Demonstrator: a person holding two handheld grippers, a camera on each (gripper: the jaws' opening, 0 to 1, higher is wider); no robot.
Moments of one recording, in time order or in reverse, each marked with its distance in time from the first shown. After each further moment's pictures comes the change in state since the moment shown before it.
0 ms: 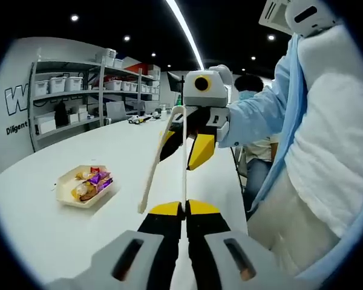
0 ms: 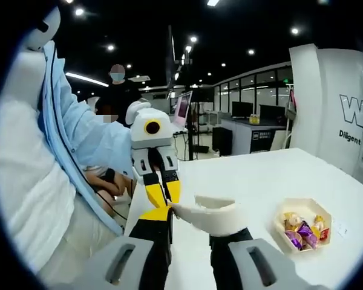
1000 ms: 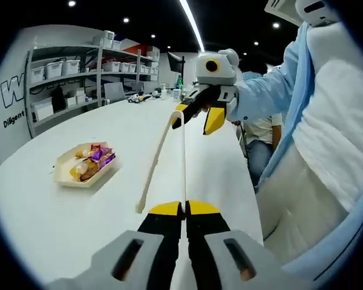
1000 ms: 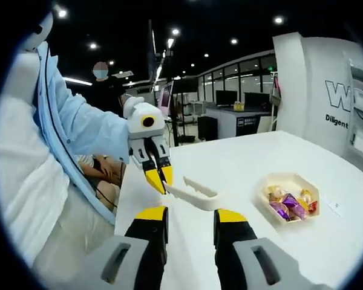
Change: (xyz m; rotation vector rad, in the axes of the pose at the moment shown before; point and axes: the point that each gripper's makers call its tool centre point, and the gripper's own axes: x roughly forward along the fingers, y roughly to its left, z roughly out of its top) left arm 0.005 0.026 -0.055 -0.014 0.171 -0.033; right arm -0.041 -0.020 -0.045 0.090 0.084 -0.090
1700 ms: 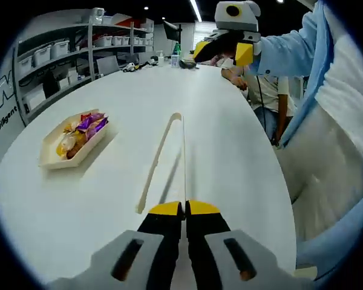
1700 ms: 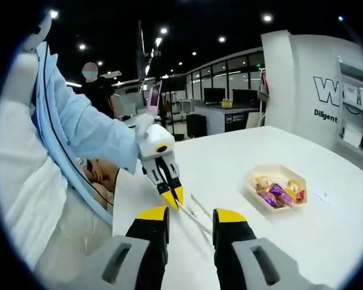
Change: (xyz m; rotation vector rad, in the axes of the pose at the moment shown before) left arm 0.050 0.022 -0.052 0.042 0.231 -0.005; right arm -0.015 -0.003 -0.004 0.027 0.013 -0.059
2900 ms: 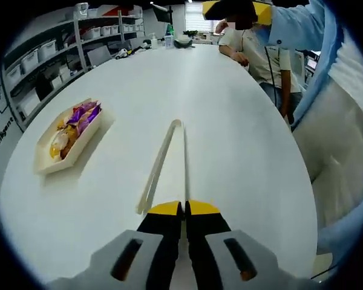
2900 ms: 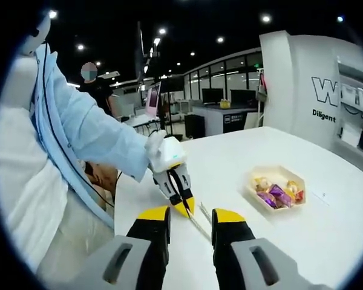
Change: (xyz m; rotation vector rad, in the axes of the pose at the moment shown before) left arm 0.018 0.021 -0.017 0.091 0.136 0.036; right arm -0.001 0.004 0.005 0.002 0.001 -0.016
